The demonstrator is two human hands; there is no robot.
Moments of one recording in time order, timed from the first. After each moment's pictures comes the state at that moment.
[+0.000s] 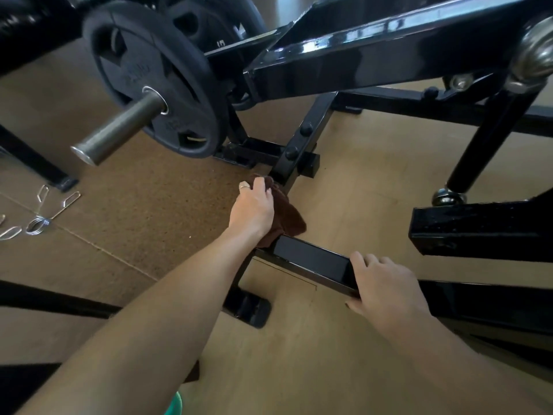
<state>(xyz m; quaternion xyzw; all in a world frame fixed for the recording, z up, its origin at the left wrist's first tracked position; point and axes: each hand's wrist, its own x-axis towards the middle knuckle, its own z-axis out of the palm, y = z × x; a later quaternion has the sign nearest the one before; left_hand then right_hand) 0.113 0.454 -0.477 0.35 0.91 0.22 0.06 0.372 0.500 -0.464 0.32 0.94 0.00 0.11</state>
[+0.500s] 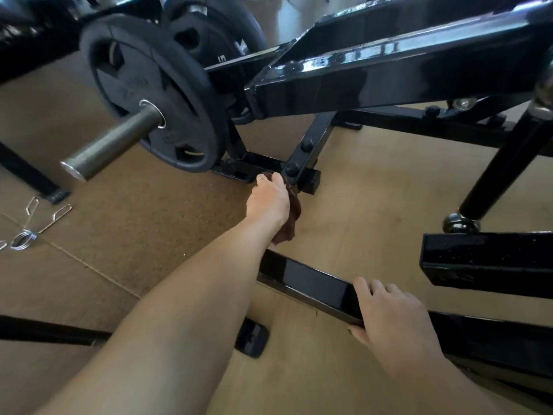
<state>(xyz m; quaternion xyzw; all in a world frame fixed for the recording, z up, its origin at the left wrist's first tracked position) 0.091 0.525 -0.478 0.36 0.92 0.12 0.05 0.372 0.499 -0.471 0.33 0.94 0.01 0.11</state>
